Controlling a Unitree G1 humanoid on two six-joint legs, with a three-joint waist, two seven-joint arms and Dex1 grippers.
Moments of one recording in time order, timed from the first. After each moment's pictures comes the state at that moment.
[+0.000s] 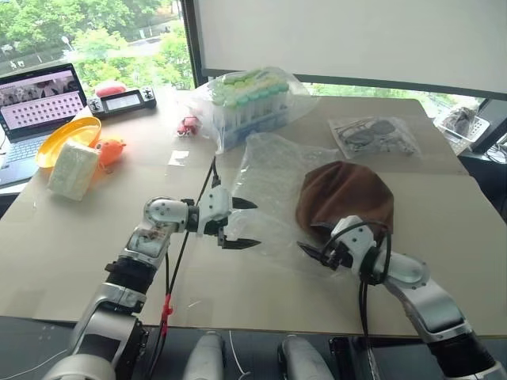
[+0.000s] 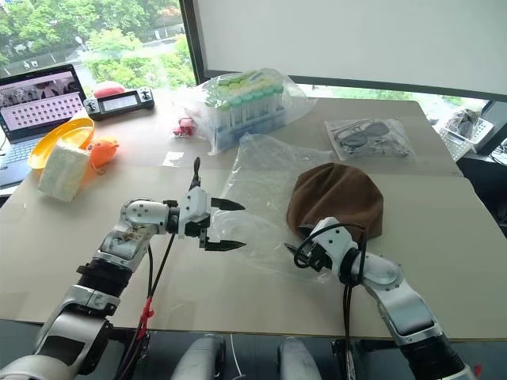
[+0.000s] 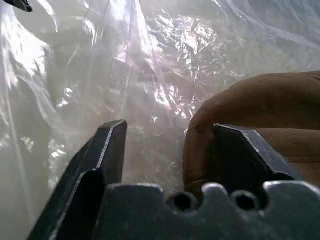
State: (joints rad) left arm -0.63 0.48 -0.18 0.30 -0.26 0.09 -1.27; right arm -0.12 -0.65 0.09 -0.31 0.36 0.31 0.62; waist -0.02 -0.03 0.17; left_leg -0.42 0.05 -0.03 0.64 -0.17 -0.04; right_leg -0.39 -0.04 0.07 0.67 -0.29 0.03
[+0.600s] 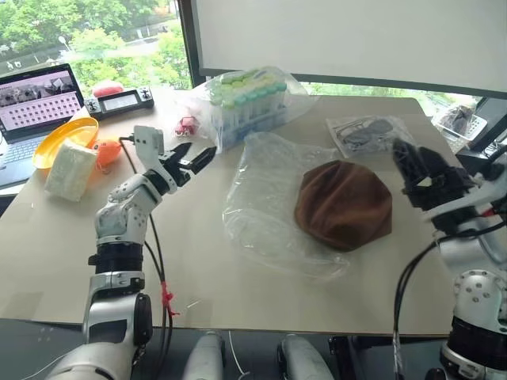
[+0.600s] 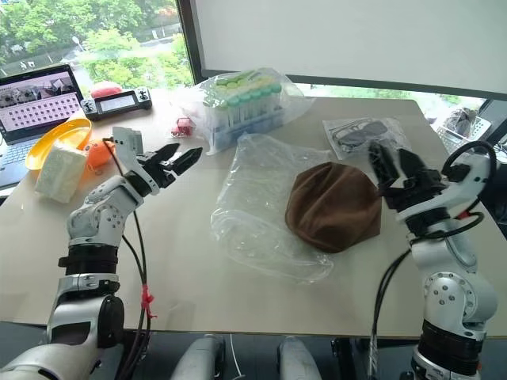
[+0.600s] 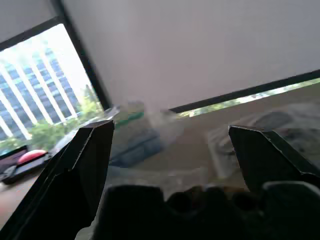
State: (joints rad) left arm -0.71 0.35 0.27 0.38 -0.35 0.34 -0.42; right arm -0.24 -0.45 -0.50 -0.30 0.75 0.41 0.10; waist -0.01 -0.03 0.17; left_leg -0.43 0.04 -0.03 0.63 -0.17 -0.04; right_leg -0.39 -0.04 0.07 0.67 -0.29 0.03
